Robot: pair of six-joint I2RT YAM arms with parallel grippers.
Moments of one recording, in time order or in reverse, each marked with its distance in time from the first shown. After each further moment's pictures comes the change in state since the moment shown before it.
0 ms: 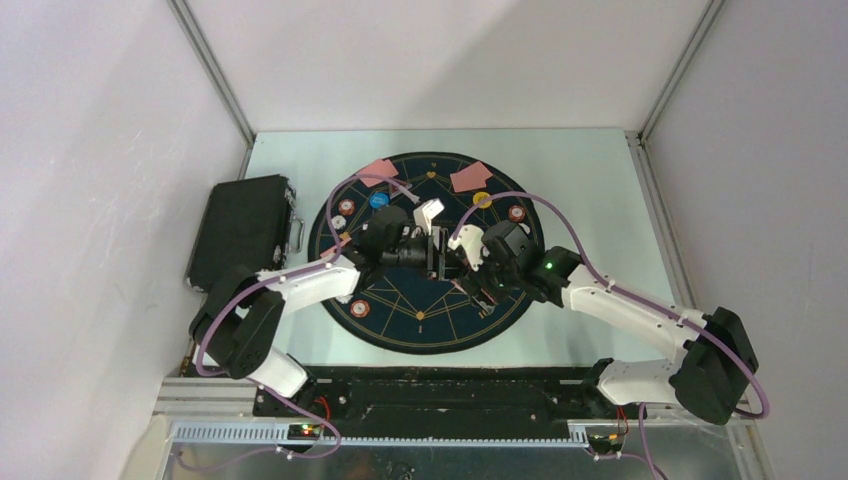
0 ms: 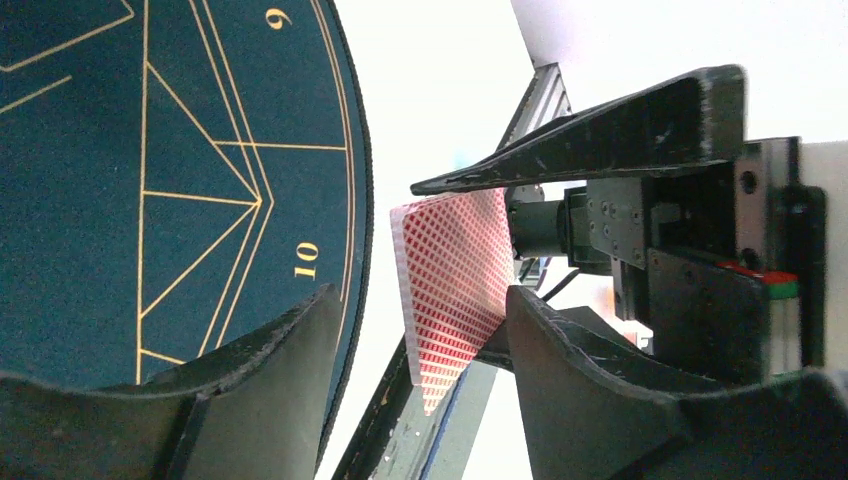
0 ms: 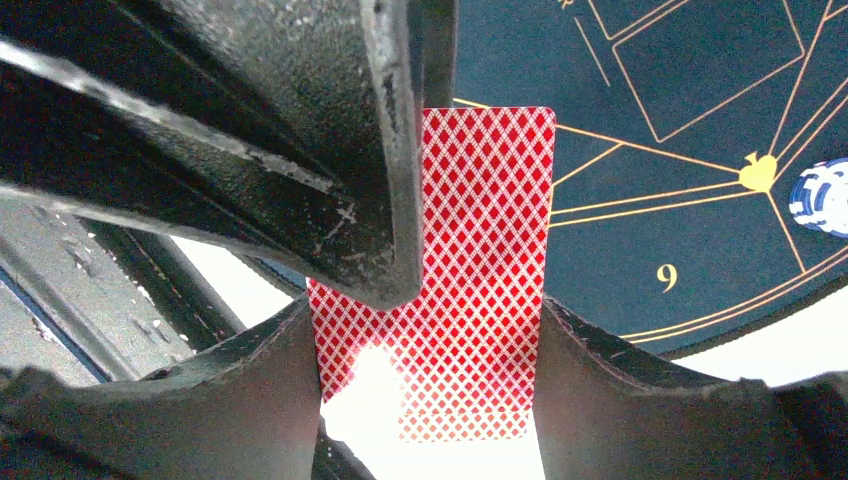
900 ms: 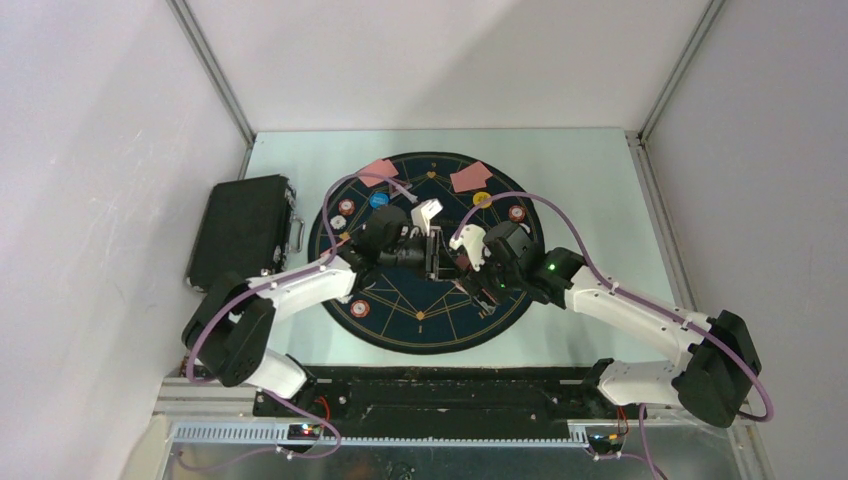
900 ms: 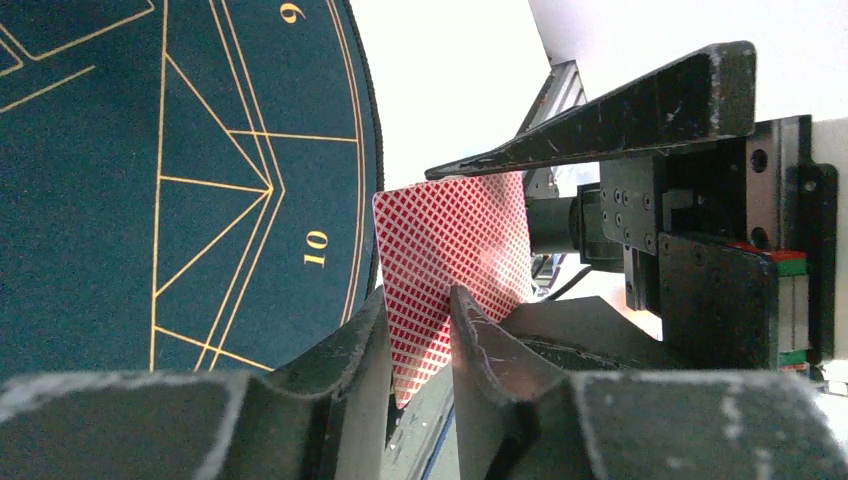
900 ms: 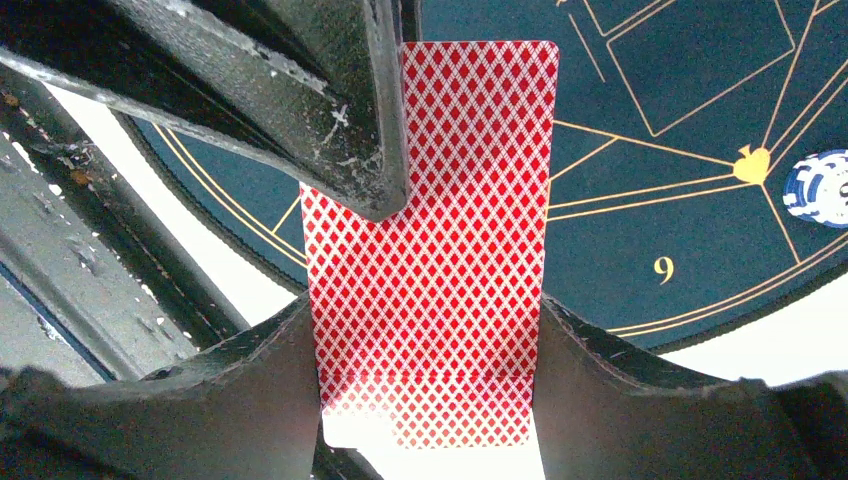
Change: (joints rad) left arm -0.001 -0.038 0.008 -0.093 -0.043 0.040; right arm 0.000 -0.023 0.000 -0.011 0.012 0.011
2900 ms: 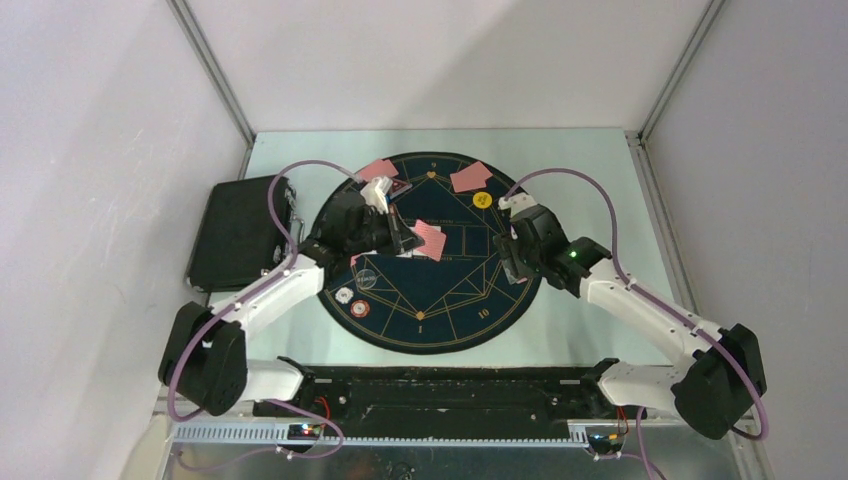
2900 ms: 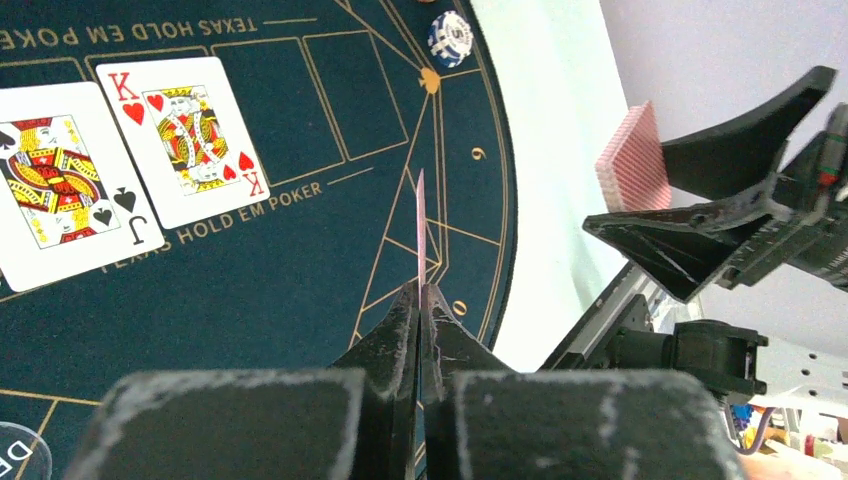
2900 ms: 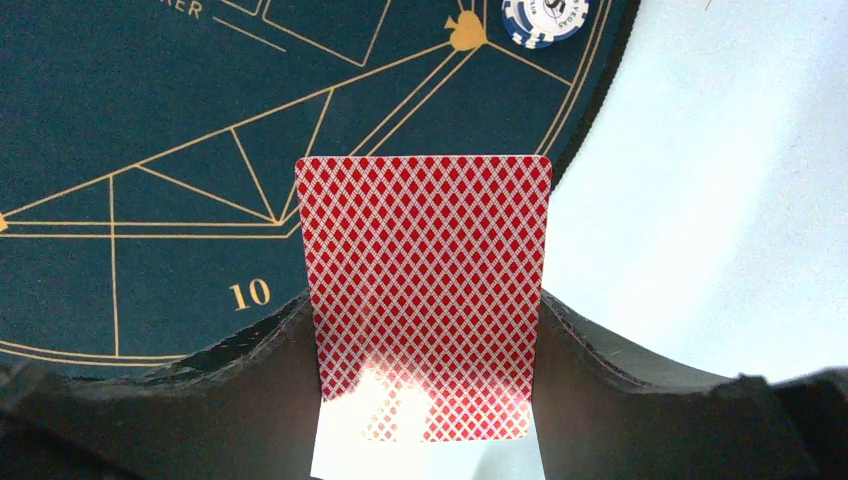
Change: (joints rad) left arm 0.192 -0.184 -0.008 -0.146 -0.232 0.081; right arm -0.183 -0.035 -0.001 -0.043 0.325 0.256
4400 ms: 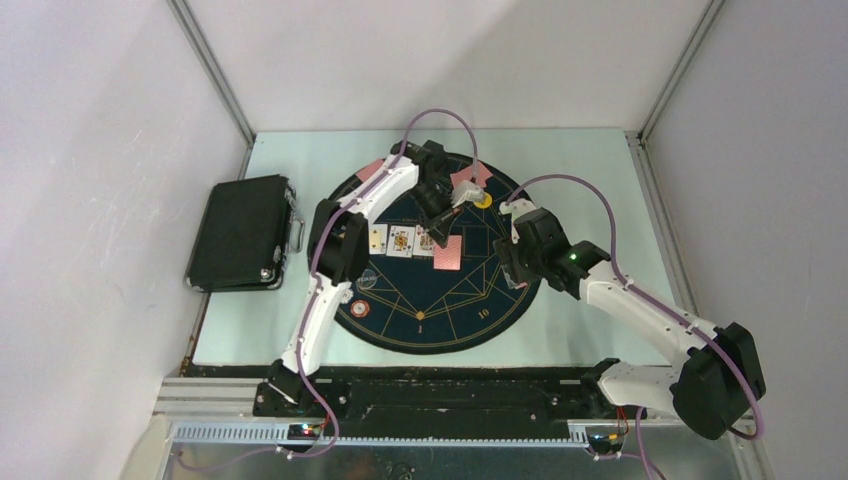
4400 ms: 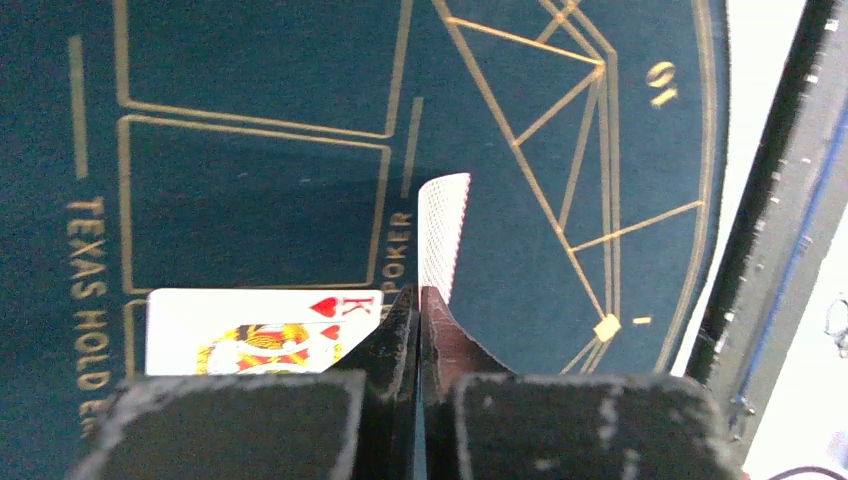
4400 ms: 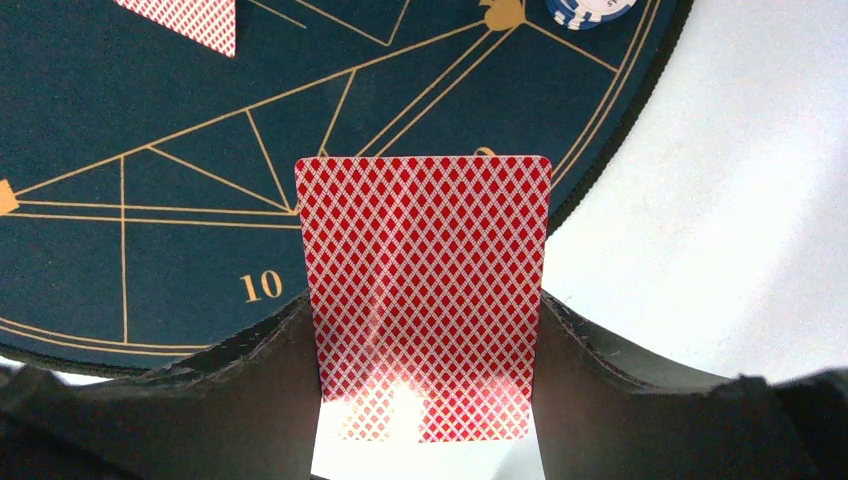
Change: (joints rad) left arm -0.052 1.156 1.458 -1.387 0.298 1.412; right arm -0.039 -0.002 -0.060 0.054 -0.089 -0.005
